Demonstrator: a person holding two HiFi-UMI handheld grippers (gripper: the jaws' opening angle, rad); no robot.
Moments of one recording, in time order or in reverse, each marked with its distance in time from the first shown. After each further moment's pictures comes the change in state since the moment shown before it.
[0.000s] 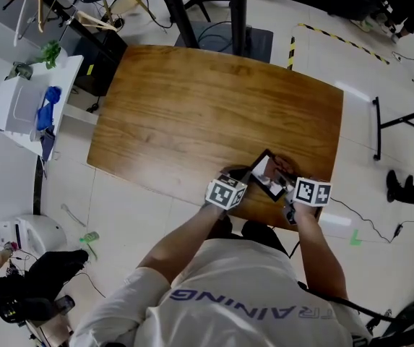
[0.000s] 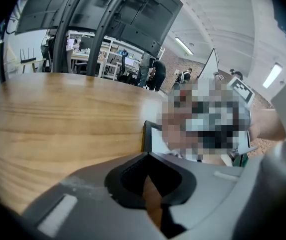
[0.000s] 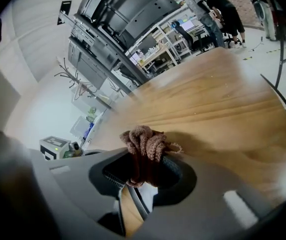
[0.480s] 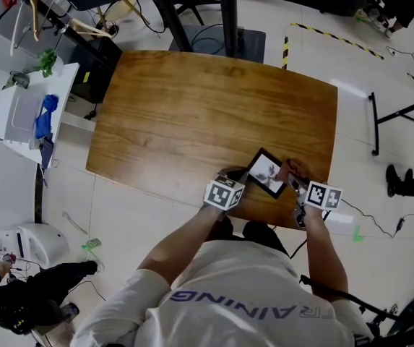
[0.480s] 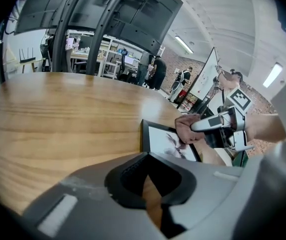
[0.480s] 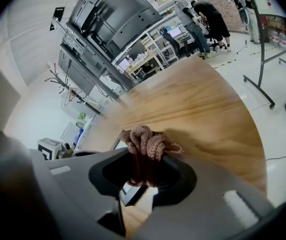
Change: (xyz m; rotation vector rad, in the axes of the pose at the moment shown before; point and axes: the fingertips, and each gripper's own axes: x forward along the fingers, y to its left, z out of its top) left arm 0.000 0.000 -0.005 -0.002 0.021 0.001; right arm -0.041 -0.051 -0.005 0.063 -0.062 -0.104
